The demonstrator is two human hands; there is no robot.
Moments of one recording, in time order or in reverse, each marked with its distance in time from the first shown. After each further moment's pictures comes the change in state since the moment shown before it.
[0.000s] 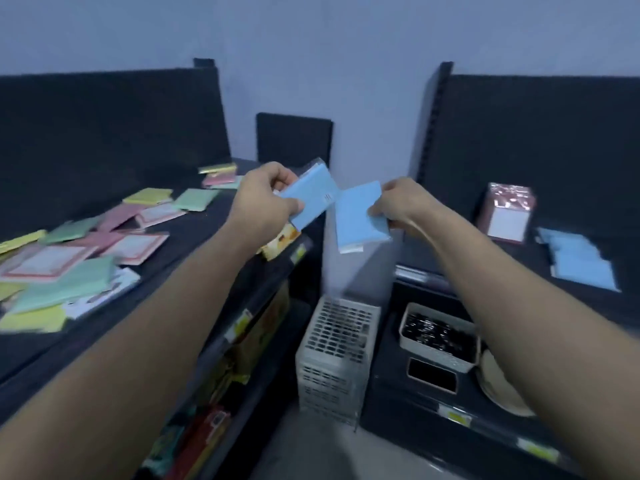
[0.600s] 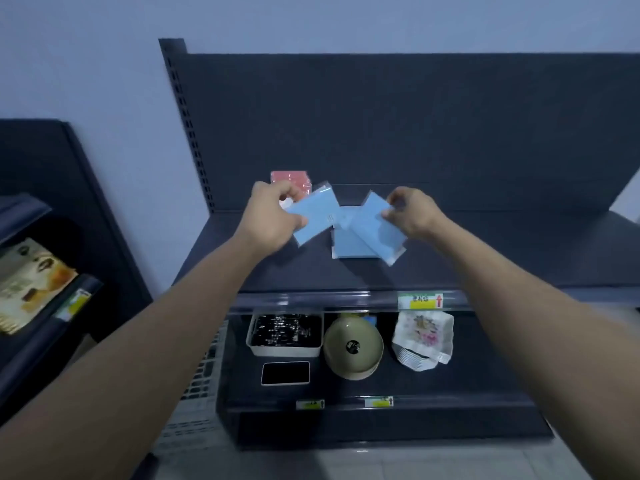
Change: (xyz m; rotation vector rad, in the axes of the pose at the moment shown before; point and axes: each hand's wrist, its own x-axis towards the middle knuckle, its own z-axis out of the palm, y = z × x) left_hand 0.007 0.167 0.382 -0.057 -0.482 0.149; right_hand -0.019 0.272 -0.355 -0.356 0.437 0.173
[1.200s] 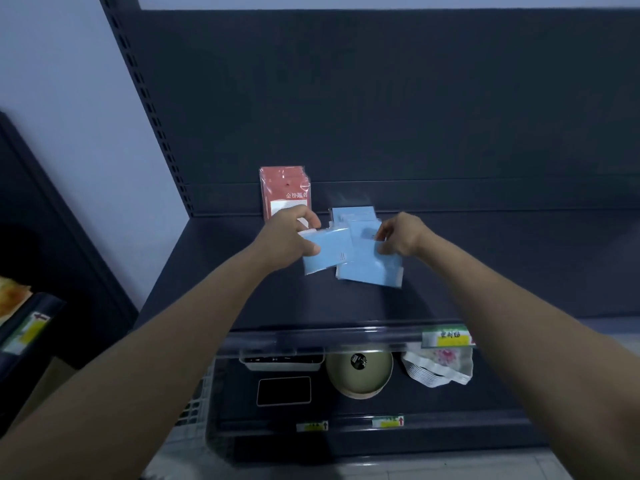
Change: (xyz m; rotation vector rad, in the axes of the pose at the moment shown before) left_hand 0.109 -0.072 0.059 -0.016 -0.329 -0.064; right_hand 0.109 0.042 0.074 -0.232 -0.262 0.062
